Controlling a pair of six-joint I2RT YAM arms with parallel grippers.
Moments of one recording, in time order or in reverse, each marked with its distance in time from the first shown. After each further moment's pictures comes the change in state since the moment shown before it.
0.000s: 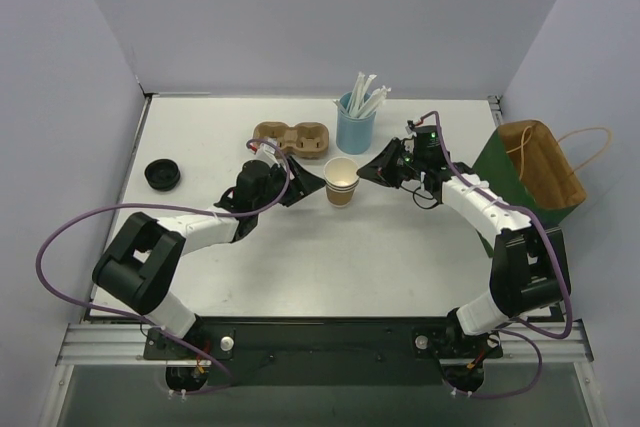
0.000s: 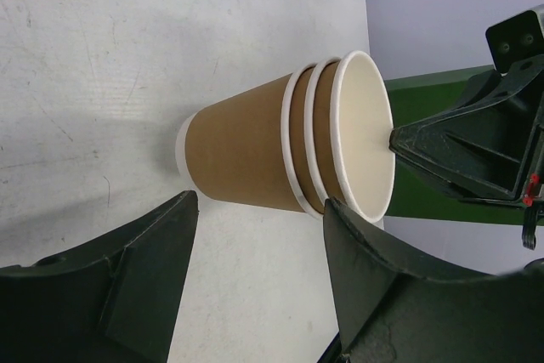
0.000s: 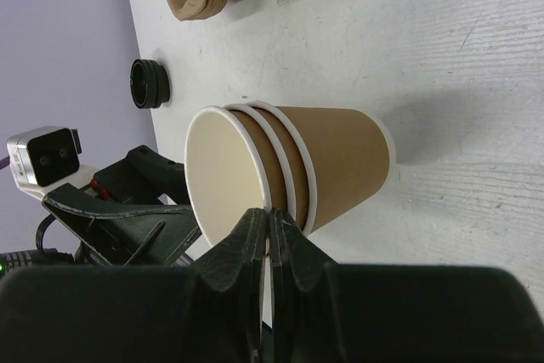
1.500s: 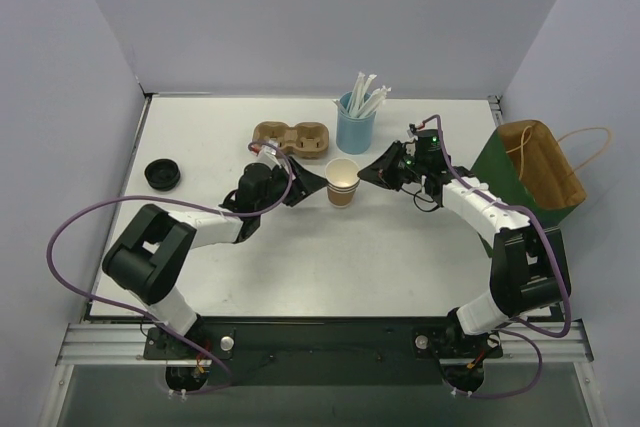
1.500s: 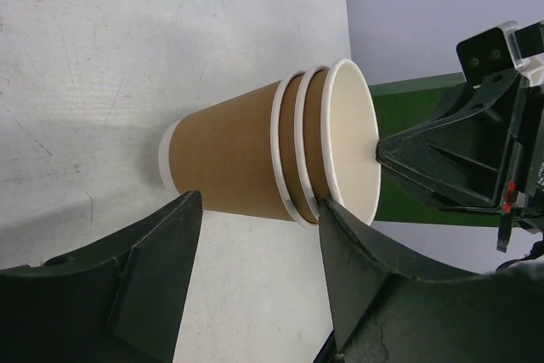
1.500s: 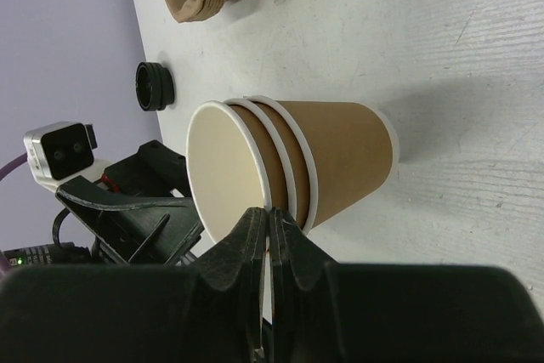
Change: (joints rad) left arm 0.000 0.063 -0.018 0.137 0.019 -0.050; right arm -0.006 0.000 -0.045 0.056 -0.015 0.033
